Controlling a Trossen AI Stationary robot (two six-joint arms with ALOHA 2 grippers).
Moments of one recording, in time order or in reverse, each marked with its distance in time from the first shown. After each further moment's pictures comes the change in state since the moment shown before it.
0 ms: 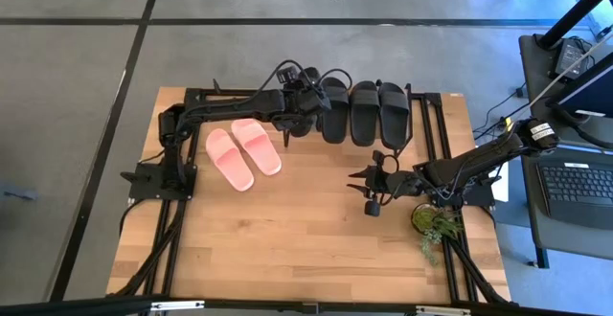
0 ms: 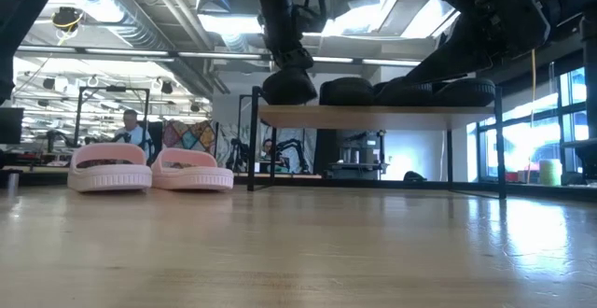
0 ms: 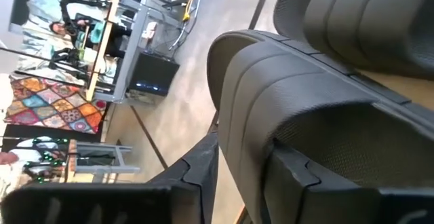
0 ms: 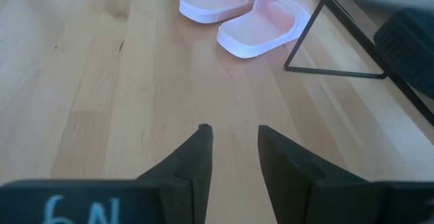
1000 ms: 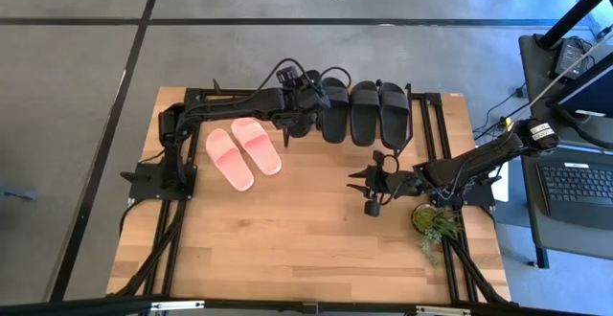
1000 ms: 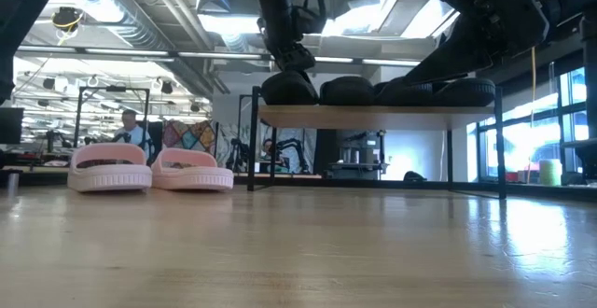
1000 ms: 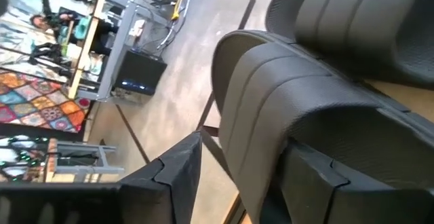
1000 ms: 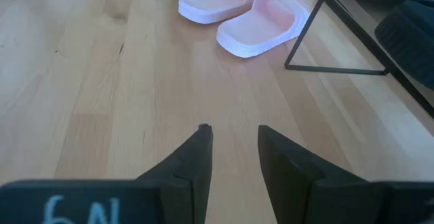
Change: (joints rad) left arm 0.011 -0.001 0.000 0.000 0.054 -0.035; right arm 0.000 0.000 0.000 0.000 0.000 0.023
